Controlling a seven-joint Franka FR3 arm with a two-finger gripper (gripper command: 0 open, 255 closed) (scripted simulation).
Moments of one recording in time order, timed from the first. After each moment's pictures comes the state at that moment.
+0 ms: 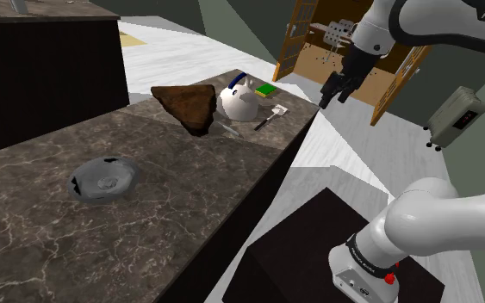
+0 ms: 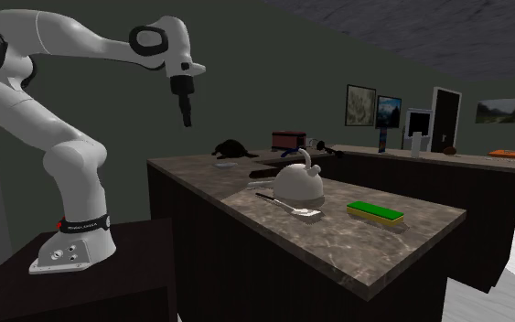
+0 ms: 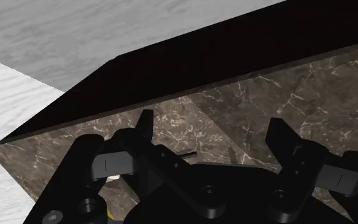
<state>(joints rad) -0.02 -0.79 -0.02 -2.38 -0.07 1.70 0.04</state>
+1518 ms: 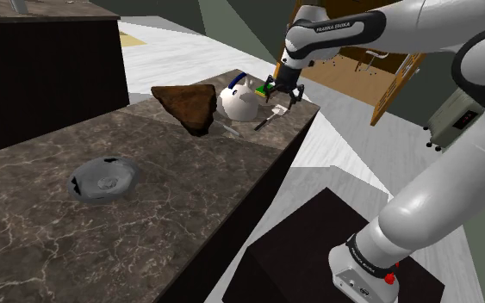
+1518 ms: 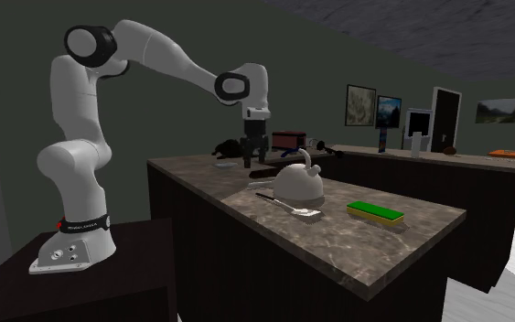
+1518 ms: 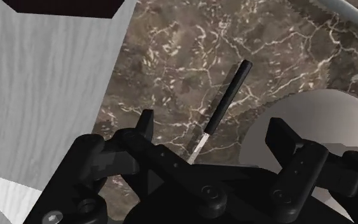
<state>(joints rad) -0.18 0.03 0.01 -1.98 0.01 2.01 0.72</state>
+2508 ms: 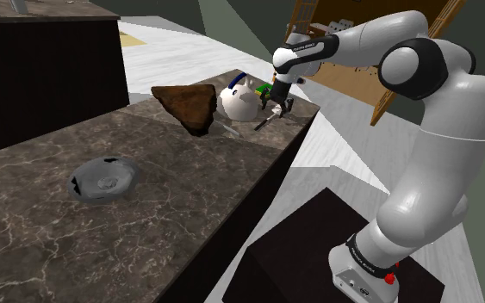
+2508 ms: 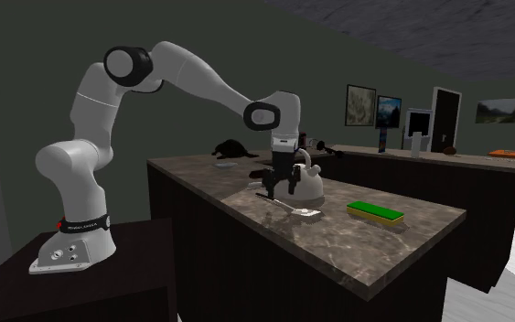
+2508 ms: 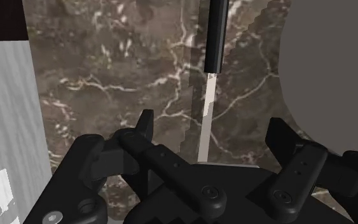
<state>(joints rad) -0.24 0.40 -0.05 -1.72 0.09 2.08 0.95</state>
